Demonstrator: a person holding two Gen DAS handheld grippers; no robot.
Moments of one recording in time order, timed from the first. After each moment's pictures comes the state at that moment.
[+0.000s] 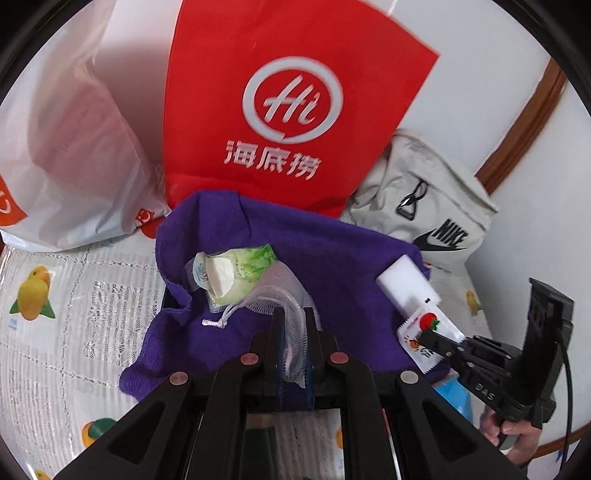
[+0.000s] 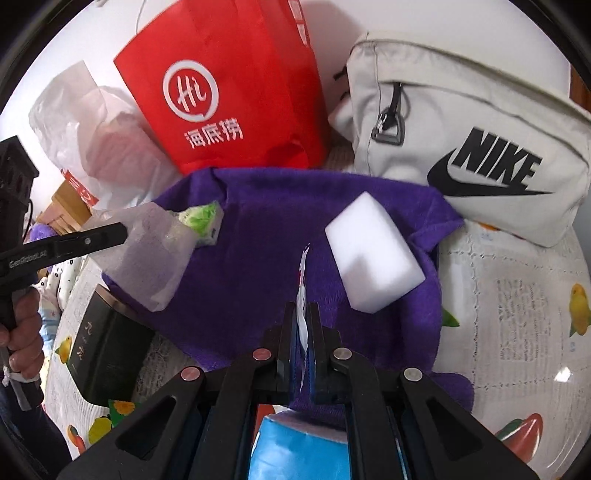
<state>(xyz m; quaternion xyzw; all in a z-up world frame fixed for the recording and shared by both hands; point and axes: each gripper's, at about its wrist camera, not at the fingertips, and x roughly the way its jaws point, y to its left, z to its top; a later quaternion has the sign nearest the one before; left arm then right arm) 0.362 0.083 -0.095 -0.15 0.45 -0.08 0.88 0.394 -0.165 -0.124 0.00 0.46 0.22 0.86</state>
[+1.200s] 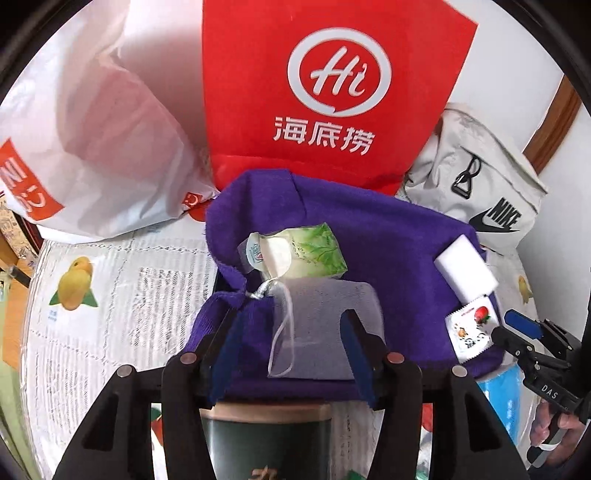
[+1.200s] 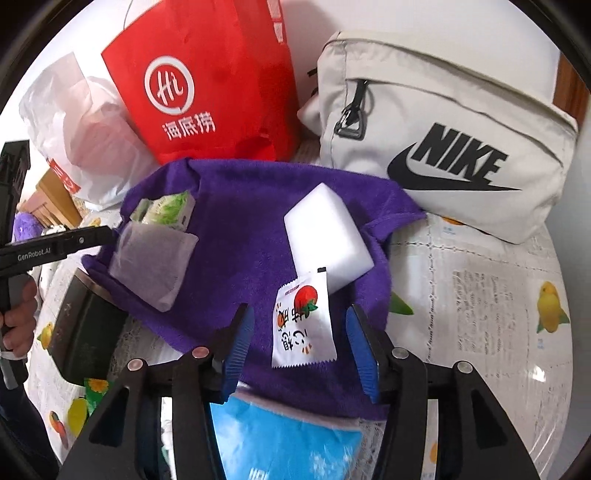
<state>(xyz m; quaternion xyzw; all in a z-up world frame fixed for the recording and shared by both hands) 0.357 0.091 -0.099 -0.10 0.48 0.01 0.87 0.387 -0.189 -0.113 -0.03 0.47 0.19 0.86</state>
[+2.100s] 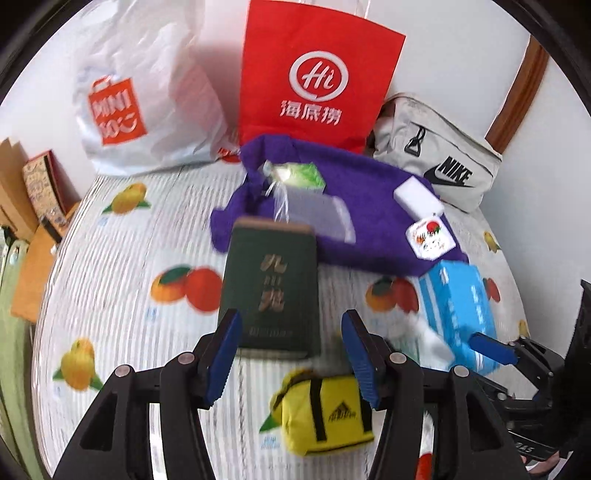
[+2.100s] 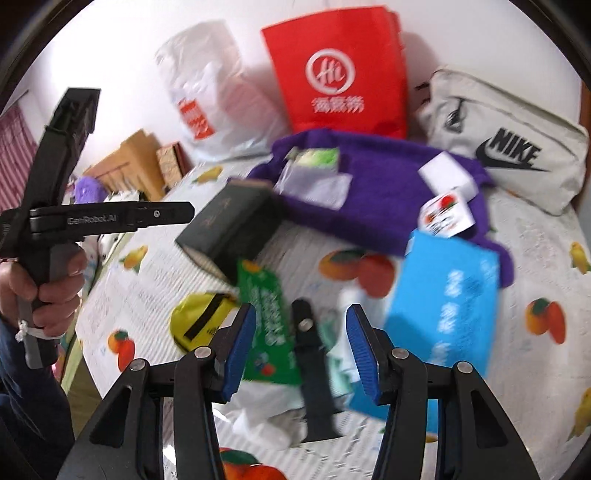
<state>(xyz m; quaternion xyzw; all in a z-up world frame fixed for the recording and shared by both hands) 0.197 0.079 -0.085 -0.10 0.46 0.01 0.88 0.205 -0.141 -0.104 -0.04 0.43 0.31 0.85</state>
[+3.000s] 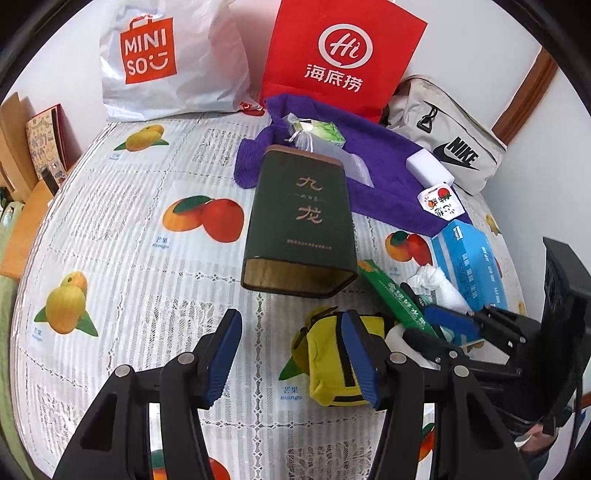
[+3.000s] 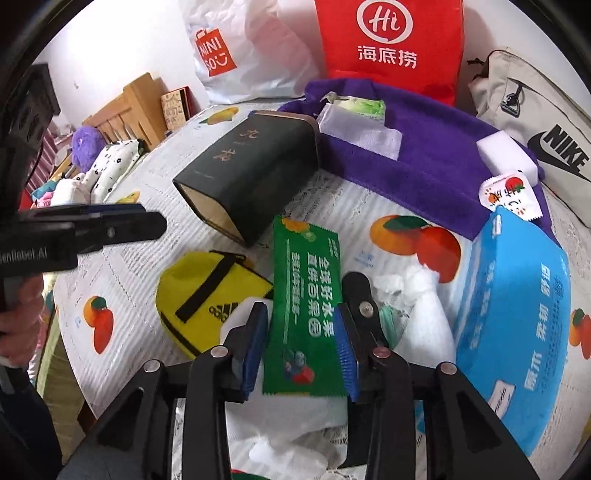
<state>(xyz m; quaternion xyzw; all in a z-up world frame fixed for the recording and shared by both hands) 0.158 0.101 -0.125 -0.14 0.49 0.00 0.86 0.208 -0.081 -0.149 -0.11 0.47 0.32 0.81</state>
